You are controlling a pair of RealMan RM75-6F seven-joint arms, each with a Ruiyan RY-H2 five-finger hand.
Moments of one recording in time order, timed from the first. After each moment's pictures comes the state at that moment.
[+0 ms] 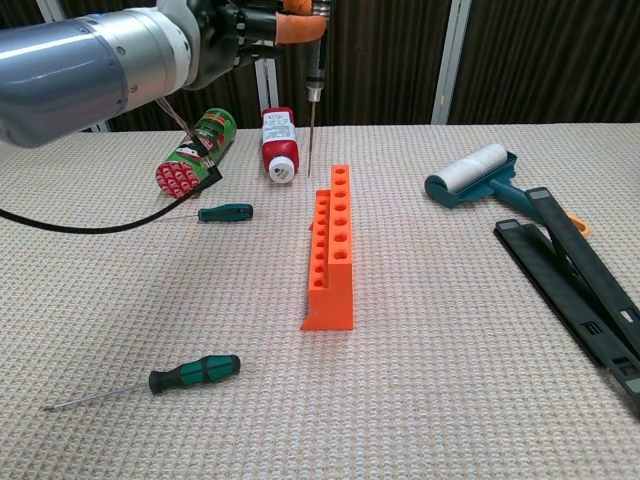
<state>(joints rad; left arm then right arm) -0.84 -1.67 -0.63 -1.62 0.83 0.90 -0.20 -0.02 -1.07 0.09 -1.51 -1.41 1.49 0.18</state>
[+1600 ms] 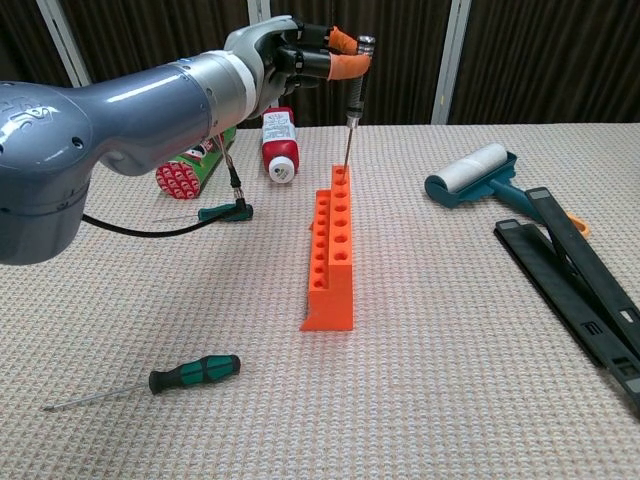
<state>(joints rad) -1.00 -1.81 -0.58 -1.37 0.81 0.89 -0.27 -0.02 -1.06 0.11 -1.51 -1.36 1.47 0.18</state>
